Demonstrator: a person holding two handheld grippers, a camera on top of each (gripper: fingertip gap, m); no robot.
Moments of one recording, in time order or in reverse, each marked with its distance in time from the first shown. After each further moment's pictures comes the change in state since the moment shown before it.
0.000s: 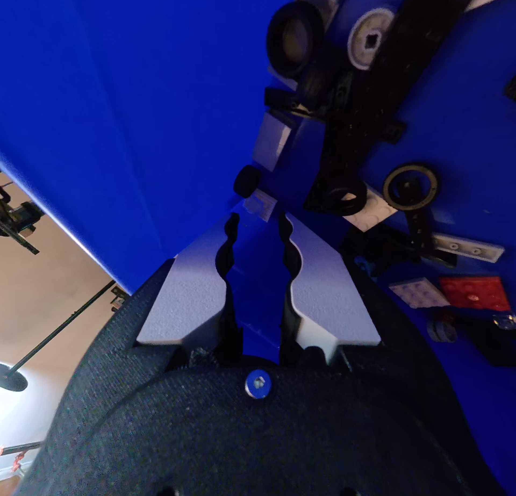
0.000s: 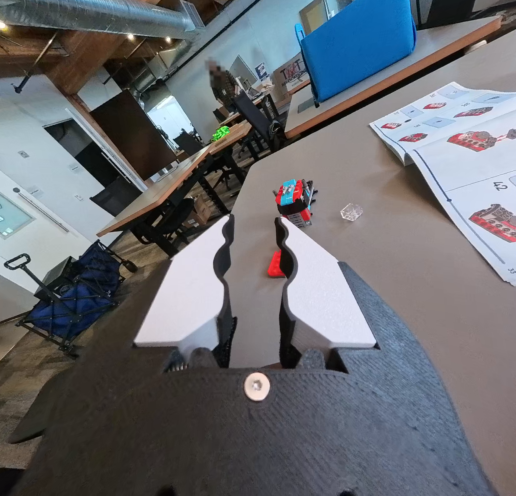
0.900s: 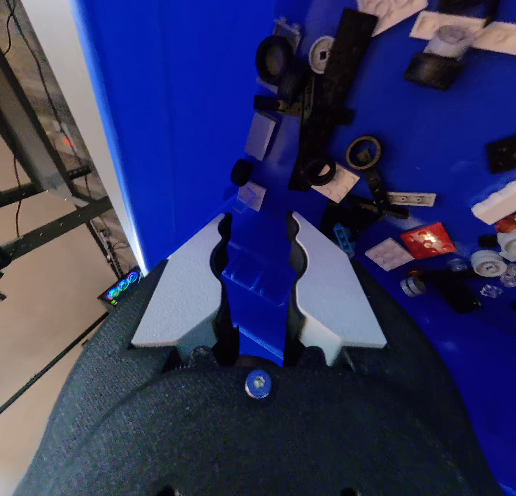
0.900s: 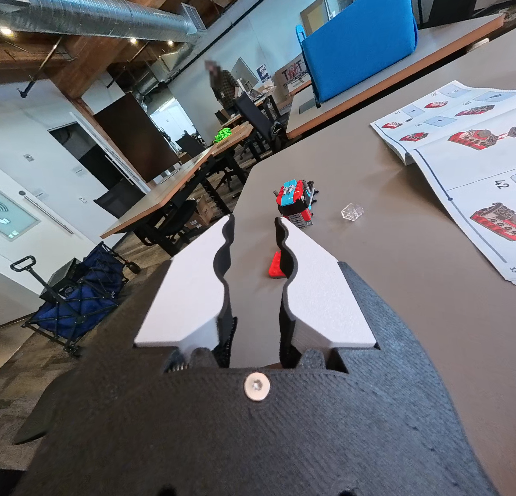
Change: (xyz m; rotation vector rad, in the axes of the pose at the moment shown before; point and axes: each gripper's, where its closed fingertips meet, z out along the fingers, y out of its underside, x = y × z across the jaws) left arm 0.002 0.002 -0.033 0.180 0.101 0.009; right arm 0.001 -0.001 0.000 0.003 -0.007 0.013
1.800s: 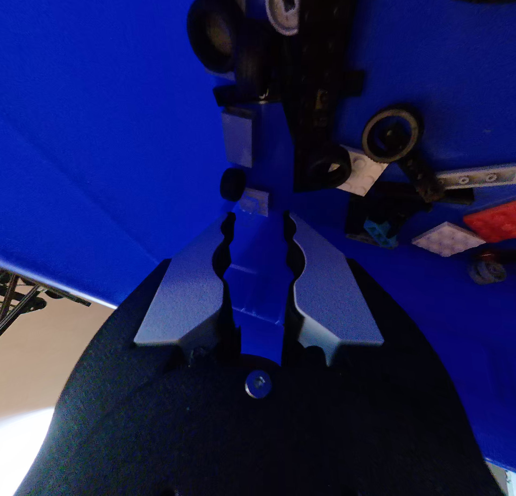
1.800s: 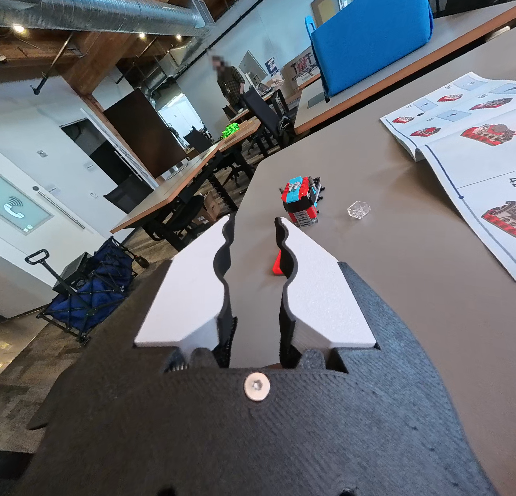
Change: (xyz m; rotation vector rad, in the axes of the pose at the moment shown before) left arm -0.004 0.008 0.032 -0.218 0.012 0.297; right arm -0.002 0.002 0.000 -0.018 -0.031 0.009
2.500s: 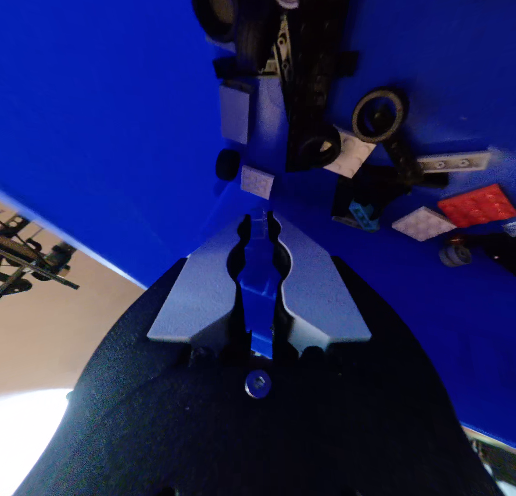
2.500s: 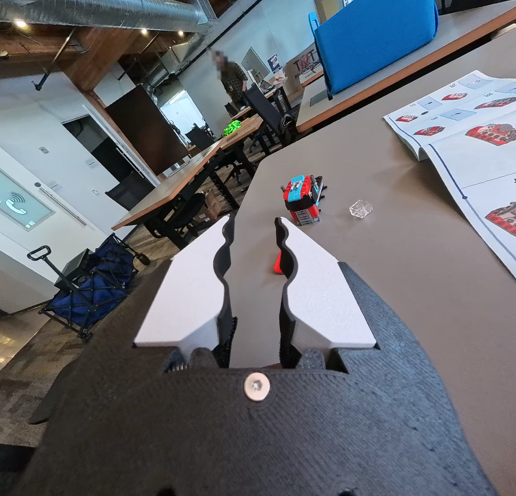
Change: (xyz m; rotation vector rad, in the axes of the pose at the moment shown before) left arm 0.003 0.012 -0.015 -0.027 -0.001 -0.063; right arm -0.002 0.001 0.000 -0.008 -0.008 -0.005
